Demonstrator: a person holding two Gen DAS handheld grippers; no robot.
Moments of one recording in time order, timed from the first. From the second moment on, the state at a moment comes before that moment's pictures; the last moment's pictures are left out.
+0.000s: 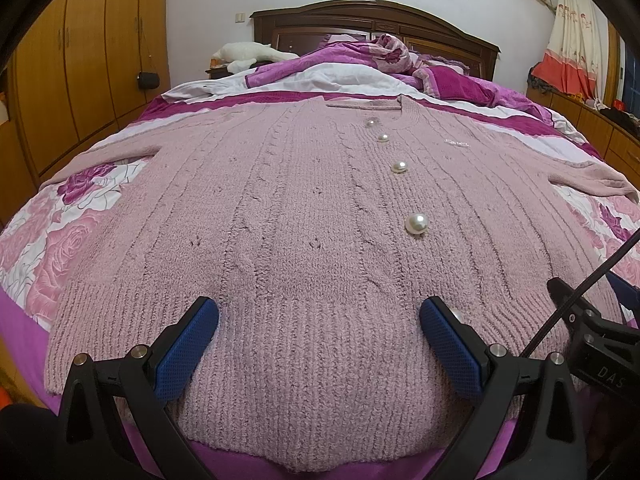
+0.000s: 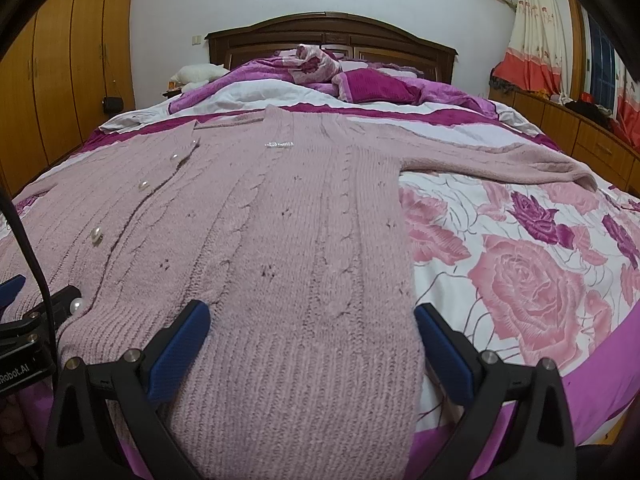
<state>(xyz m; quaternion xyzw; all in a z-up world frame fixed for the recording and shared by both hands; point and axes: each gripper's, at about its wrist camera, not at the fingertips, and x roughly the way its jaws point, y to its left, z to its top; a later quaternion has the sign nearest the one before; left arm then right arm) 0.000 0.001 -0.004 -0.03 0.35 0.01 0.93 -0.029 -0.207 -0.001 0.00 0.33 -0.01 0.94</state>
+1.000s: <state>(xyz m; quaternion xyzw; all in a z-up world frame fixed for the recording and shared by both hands) 0.000 0.011 0.005 -0.03 0.36 0.00 0.93 -0.032 -0.205 0.011 0.02 0.35 -0.01 0.94</state>
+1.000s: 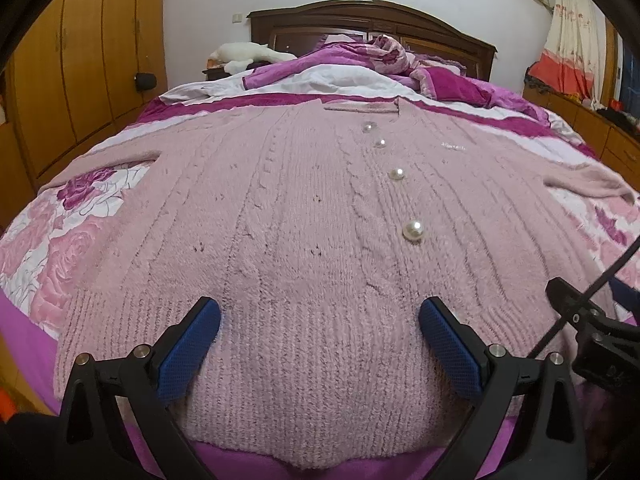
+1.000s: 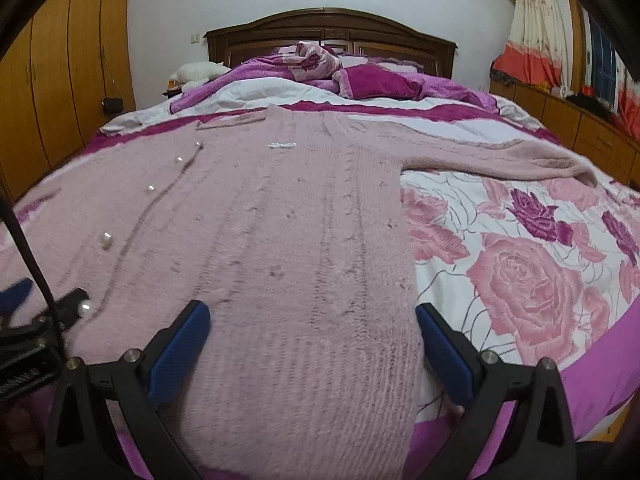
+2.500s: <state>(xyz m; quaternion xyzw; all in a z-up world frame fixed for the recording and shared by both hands) 0.198 0.401 -0.002 -0.33 0.38 0.19 0.85 -0.006 0.065 0.042 -0.19 0.24 0.22 0.93</state>
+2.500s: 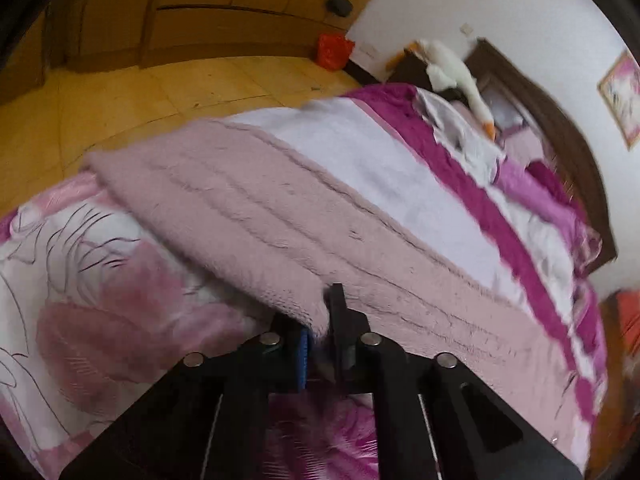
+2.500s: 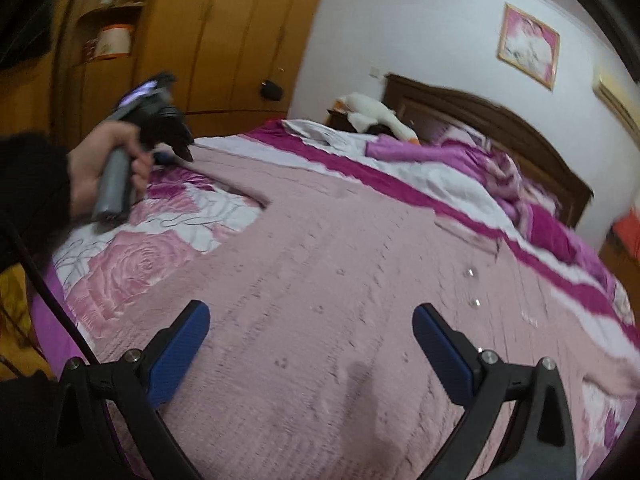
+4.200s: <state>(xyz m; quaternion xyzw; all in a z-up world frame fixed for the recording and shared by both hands) 0.205 0.326 0.009 -0.51 0.27 0.05 0.82 0.077 -0.045 0.007 0.03 0.38 0.12 0.91</state>
